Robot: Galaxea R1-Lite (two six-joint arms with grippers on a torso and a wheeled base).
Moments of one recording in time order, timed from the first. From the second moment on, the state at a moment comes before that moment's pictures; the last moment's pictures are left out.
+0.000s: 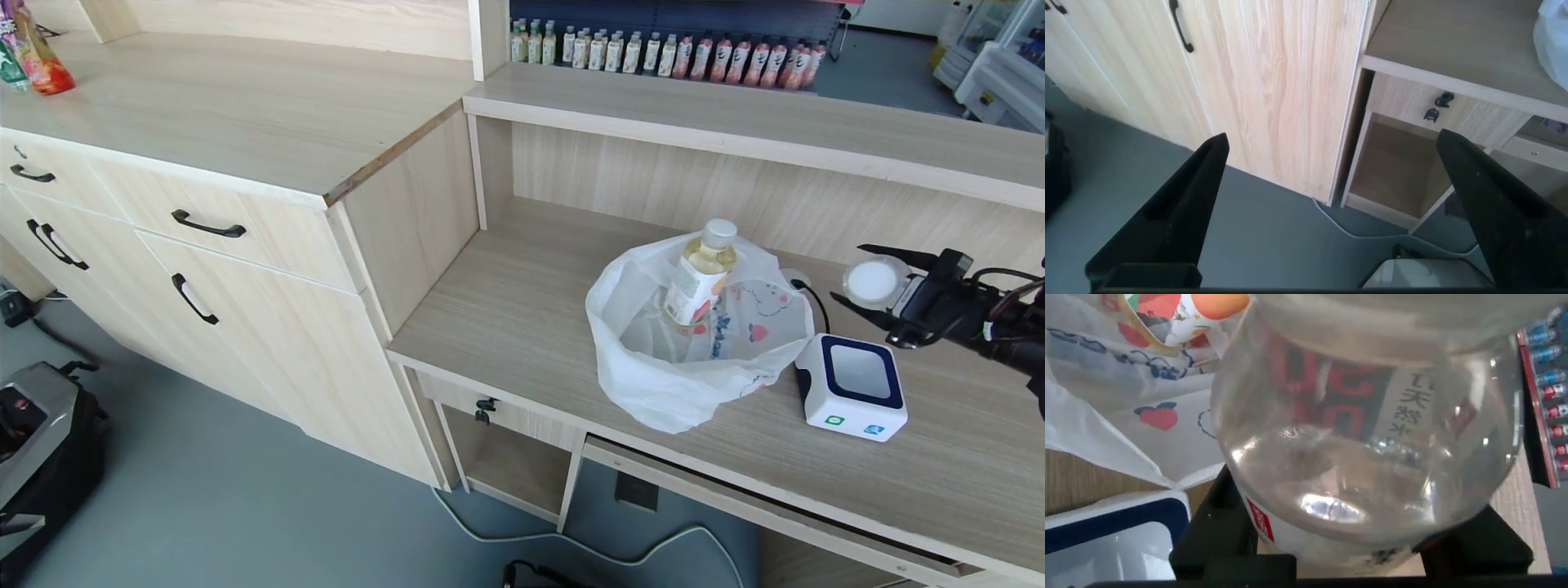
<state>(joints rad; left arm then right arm) 0.00 0.00 0.00 -0.06 0.00 -0.02 -0.30 1.86 -0.79 -1.10 0.75 -1.28</state>
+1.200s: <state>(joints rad) 0.00 0.00 0.00 -0.06 0.00 -0.02 -0.20 2.07 -0.81 -1.28 0.90 -1.31</state>
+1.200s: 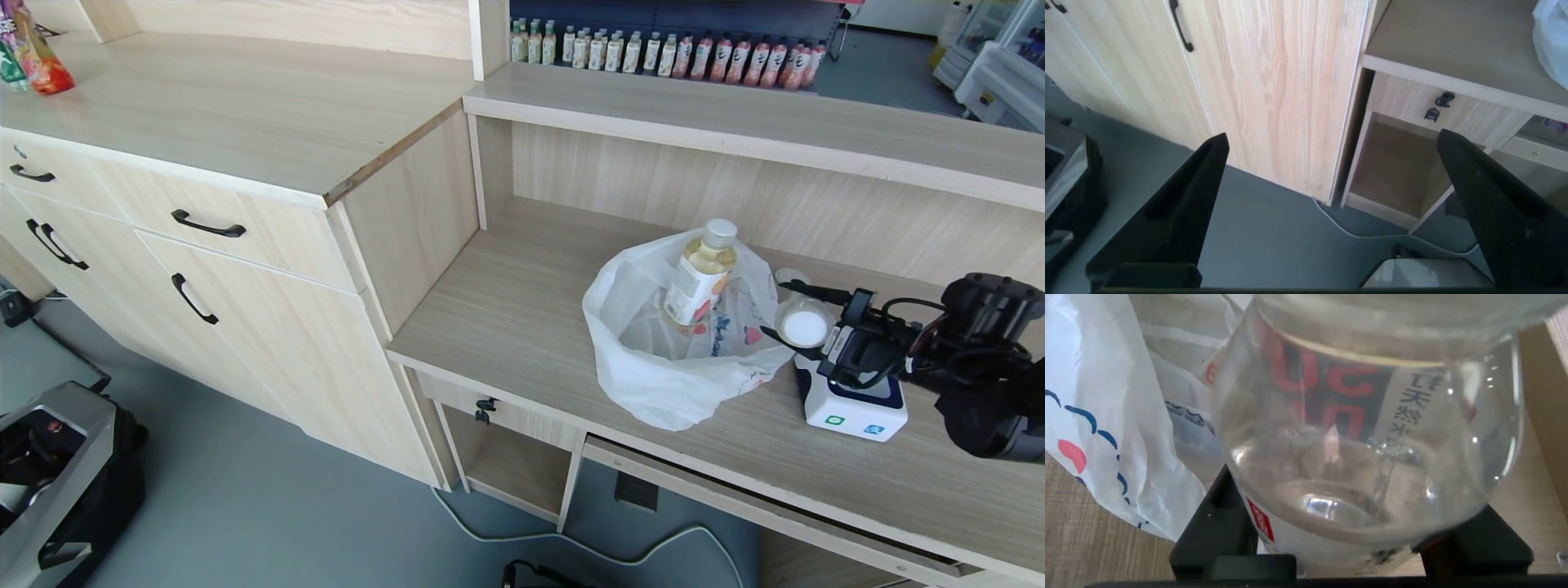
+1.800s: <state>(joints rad) 0.00 0.00 0.00 -0.06 0.00 -0.02 -0.22 1.94 -0.77 -1.11 0.89 -1.42</state>
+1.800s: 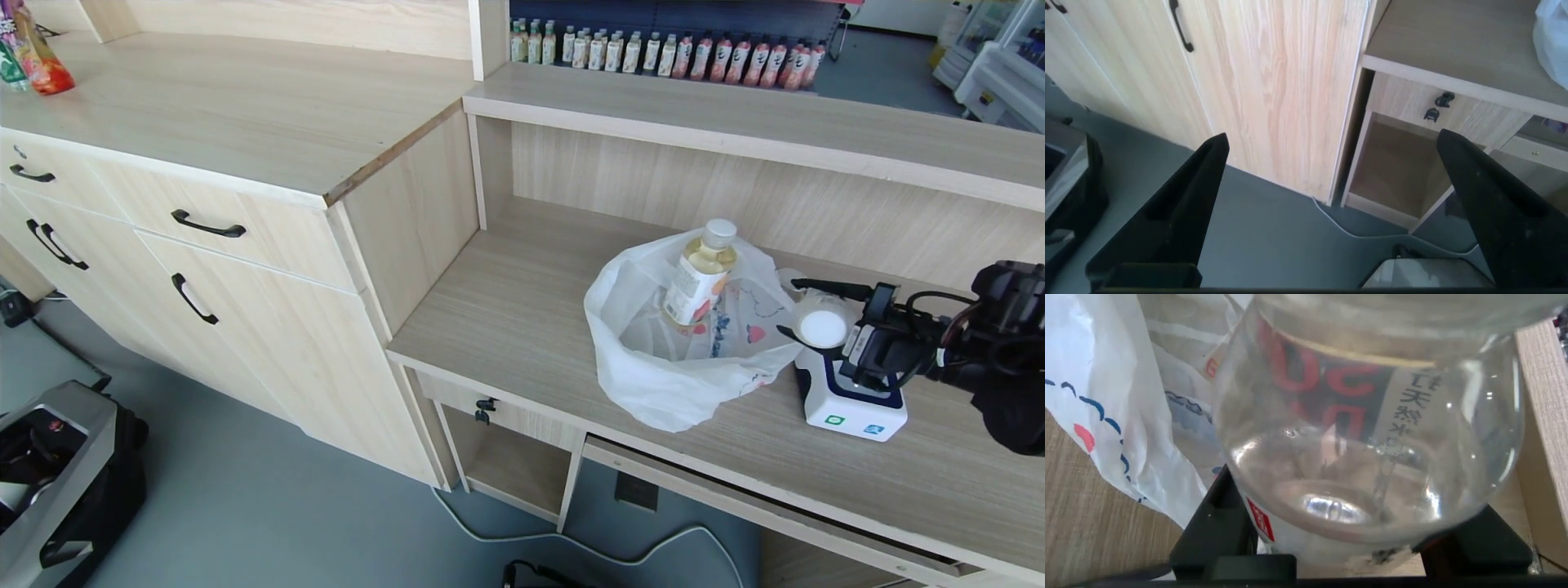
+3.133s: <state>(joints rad) 0.00 0.00 0.00 -0.06 0.00 -0.02 -0.33 1.80 -0.73 -0.84 0.89 -1.60</state>
